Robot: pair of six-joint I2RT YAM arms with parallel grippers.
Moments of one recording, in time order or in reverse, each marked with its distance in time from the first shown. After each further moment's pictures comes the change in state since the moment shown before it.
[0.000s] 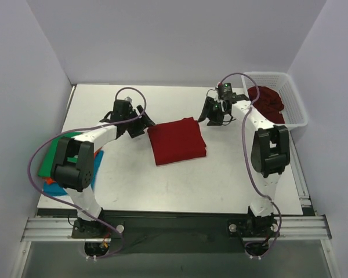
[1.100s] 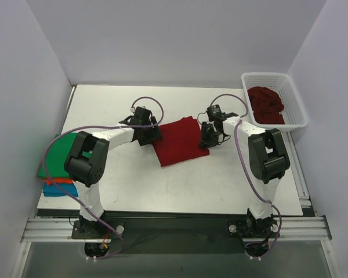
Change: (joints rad) left arm -0.173 0.072 0.029 -0.139 -0.264 0.048; right arm 0.120 -0.127 -0.365 0.071 0.123 -0.034
